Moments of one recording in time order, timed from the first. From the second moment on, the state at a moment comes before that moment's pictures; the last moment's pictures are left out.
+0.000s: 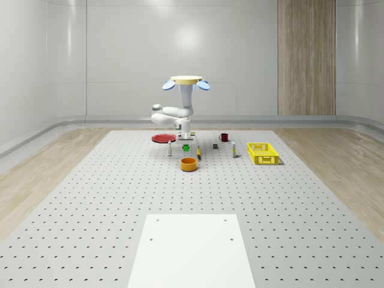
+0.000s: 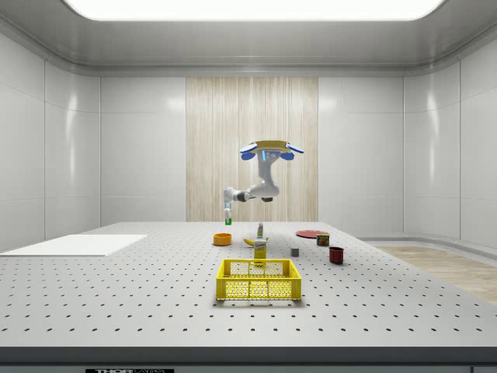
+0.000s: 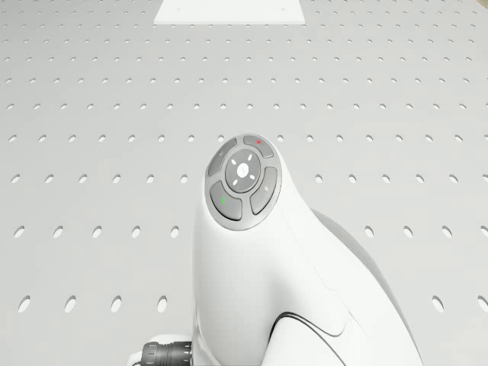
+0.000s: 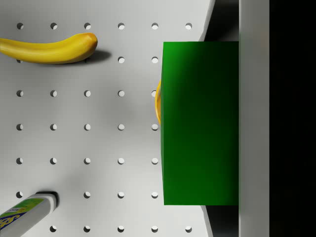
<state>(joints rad) -1.18 -1.56 1.38 -2.87 -1.75 1.61 1.69</state>
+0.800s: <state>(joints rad) -1.18 -1.57 1.38 -2.87 -1.75 1.62 1.70</state>
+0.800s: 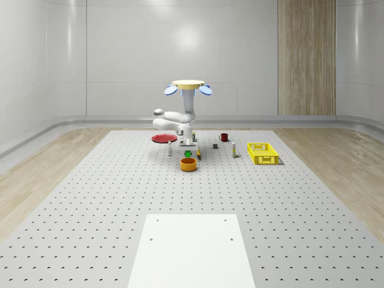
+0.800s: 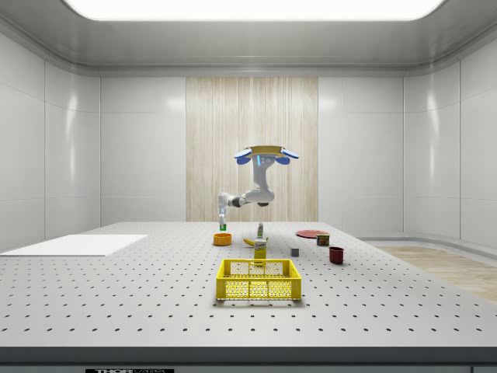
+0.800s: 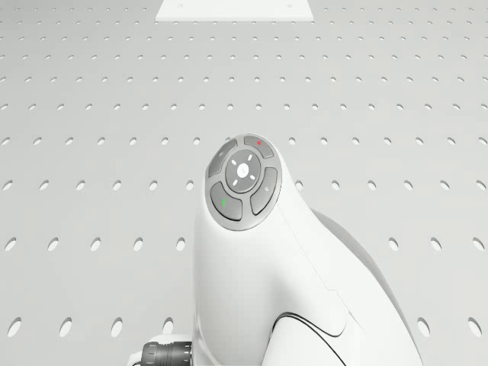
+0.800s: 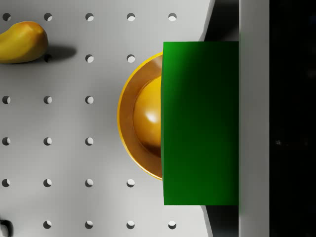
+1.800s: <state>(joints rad) -1.22 -1.57 1.17 -2.82 -1.95 1.69 1.70</state>
